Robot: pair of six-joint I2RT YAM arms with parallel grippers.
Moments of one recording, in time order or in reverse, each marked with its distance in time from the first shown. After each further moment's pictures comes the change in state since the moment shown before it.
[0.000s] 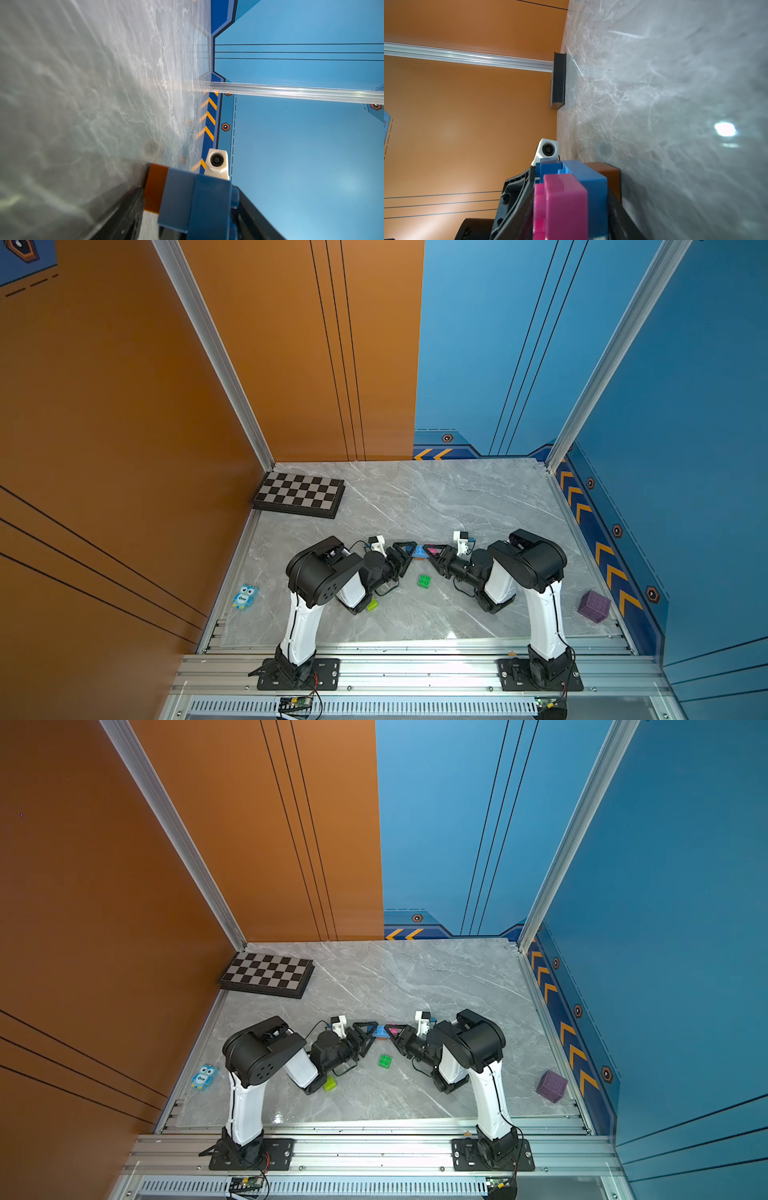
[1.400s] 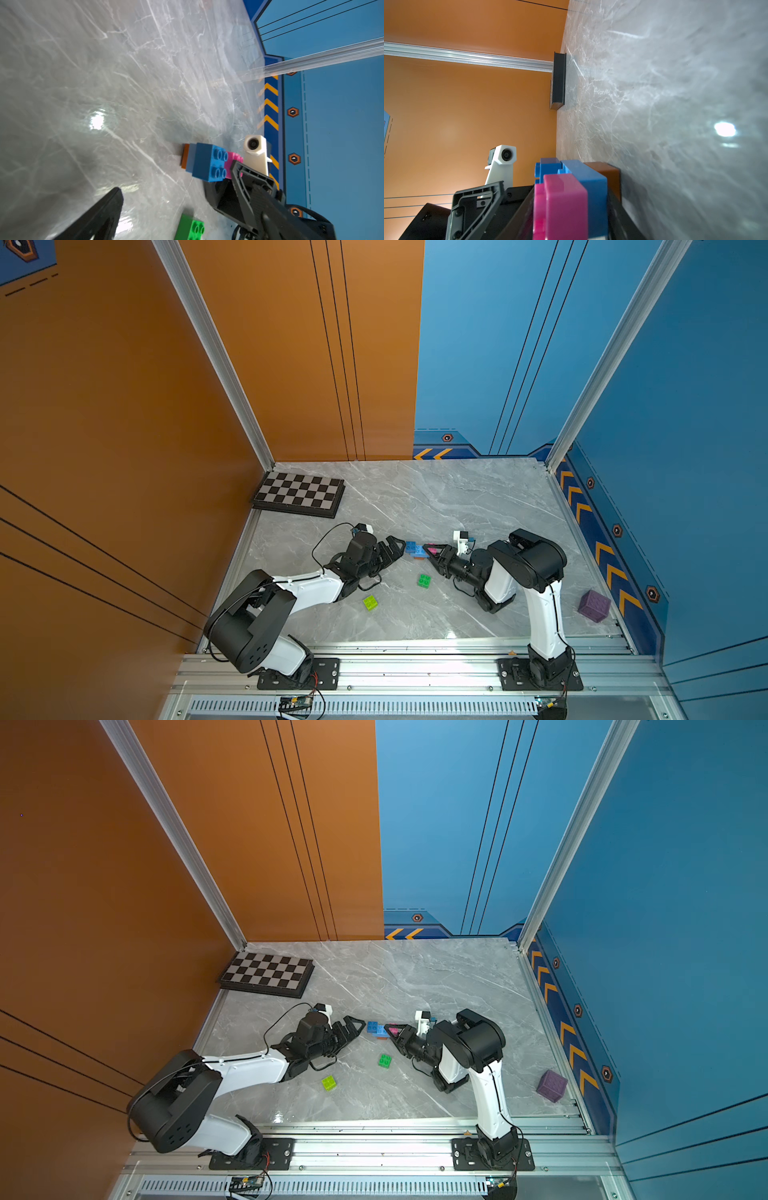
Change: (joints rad) left arm 0.086 -0.547 0.019 -0.868 0.012 0.397; right arm 0.002 0.000 0.001 0.000 0.002 0.000
